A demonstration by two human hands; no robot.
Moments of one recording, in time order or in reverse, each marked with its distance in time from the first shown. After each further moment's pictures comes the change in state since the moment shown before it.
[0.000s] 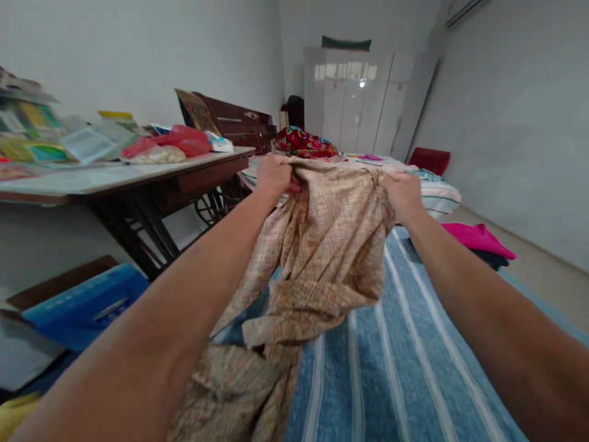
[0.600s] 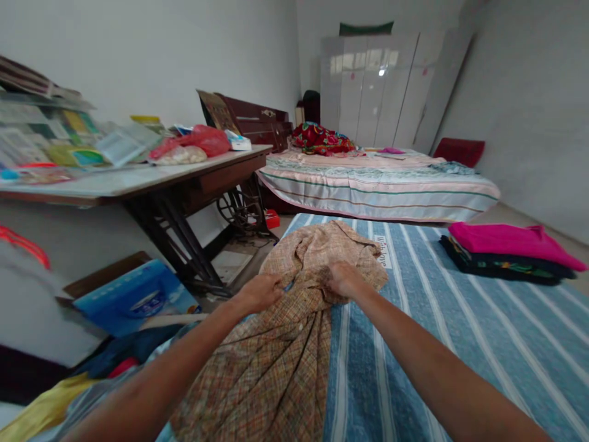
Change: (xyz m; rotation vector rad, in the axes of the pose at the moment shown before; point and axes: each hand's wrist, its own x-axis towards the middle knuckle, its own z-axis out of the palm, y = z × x) left_hand -0.153 -0.167 0.013 0.503 -0.619 0.053; right_hand -0.163 0.020 0.144 -0.392 -0.886 -0.092
